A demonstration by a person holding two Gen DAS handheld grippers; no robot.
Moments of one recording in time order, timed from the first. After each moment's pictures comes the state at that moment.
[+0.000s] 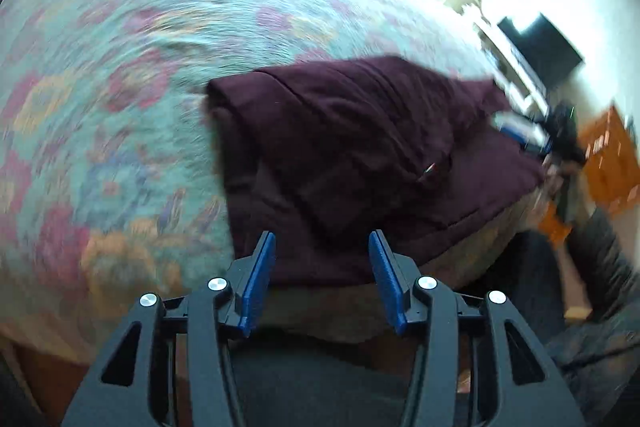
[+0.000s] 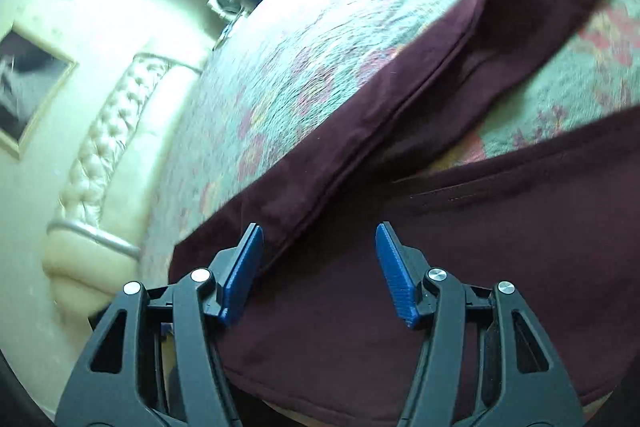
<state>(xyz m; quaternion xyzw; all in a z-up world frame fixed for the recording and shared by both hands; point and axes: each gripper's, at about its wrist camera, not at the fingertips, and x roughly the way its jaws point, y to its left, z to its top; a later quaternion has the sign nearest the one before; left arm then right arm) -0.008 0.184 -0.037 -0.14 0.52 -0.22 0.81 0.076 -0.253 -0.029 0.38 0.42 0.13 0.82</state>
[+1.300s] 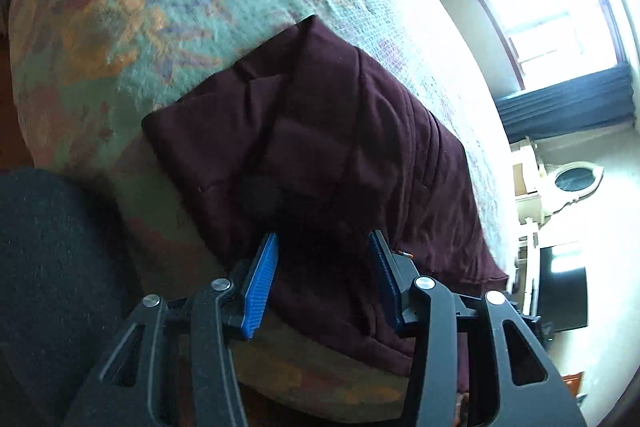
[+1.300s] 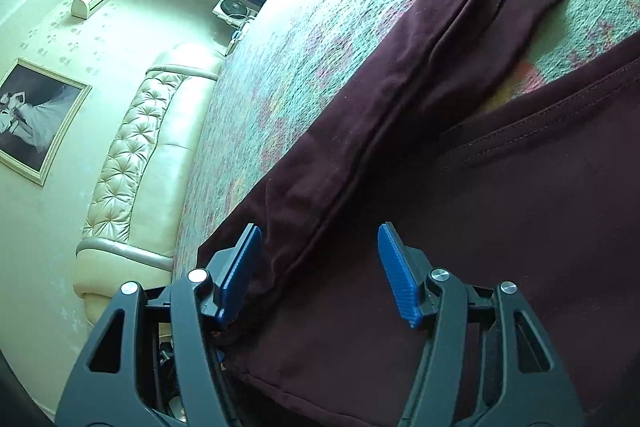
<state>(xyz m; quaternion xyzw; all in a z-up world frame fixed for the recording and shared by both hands) -0.050 0.128 -0.070 -0.44 0.44 0.04 0.78 0.077 -0.217 -0.047 0.44 0.41 0.16 0.78</state>
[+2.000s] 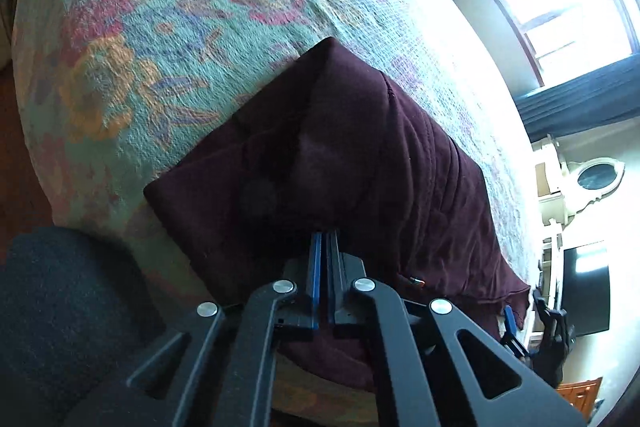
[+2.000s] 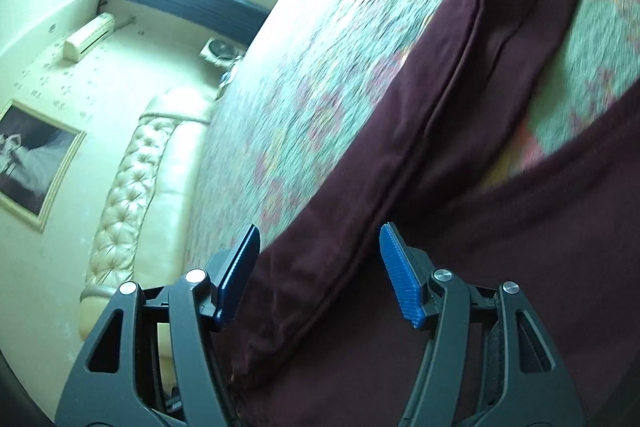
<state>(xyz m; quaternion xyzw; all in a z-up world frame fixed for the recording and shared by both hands) -0.029 0.145 -0.059 -0.42 0.46 0.08 0.78 0.110 -0.245 -0.042 0.47 0.38 0.06 0.79</state>
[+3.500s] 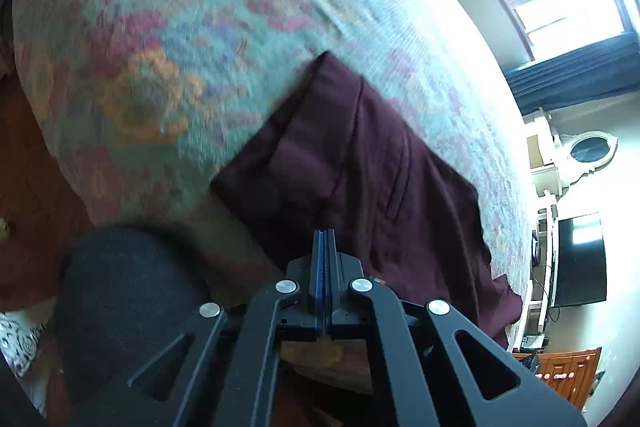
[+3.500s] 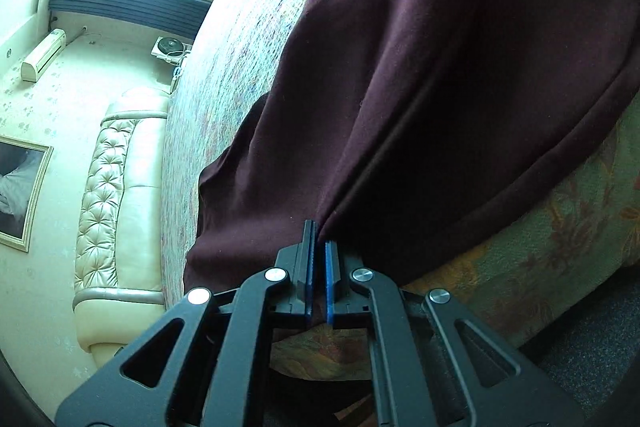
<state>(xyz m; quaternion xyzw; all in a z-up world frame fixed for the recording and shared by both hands) -0.061 0.169 -0.035 -0.40 0.50 0.04 0.77 -0.028 -0.258 -0.070 0.50 0.43 0.05 0.75</state>
